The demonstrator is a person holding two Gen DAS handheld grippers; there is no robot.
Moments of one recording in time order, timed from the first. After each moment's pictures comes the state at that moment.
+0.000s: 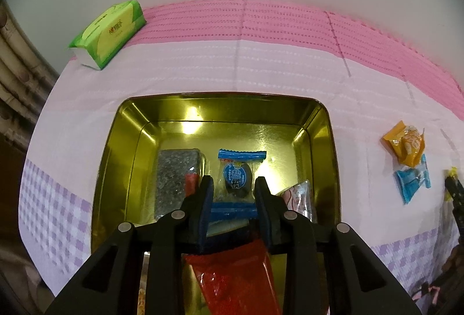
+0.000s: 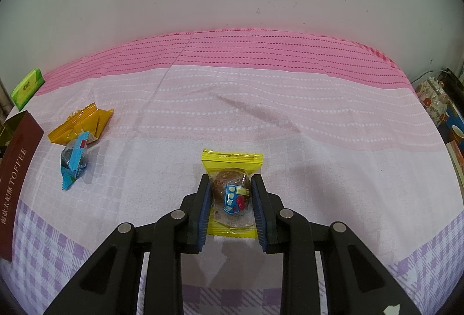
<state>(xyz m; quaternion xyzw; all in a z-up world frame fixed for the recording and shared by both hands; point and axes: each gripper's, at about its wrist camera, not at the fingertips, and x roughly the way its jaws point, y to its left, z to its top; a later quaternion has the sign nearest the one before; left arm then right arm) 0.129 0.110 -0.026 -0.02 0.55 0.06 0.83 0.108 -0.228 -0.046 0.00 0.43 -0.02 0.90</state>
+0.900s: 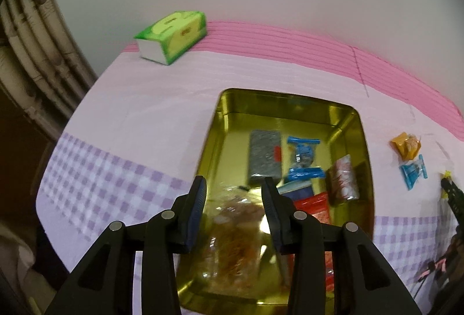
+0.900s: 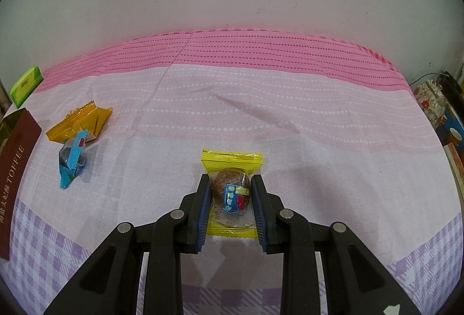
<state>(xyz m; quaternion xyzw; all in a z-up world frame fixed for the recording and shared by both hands) 0.051 0.175 0.015 -0.04 0.49 0.12 0.86 0.107 -0.227 -0.046 -0.01 0.43 -0.02 0.90</state>
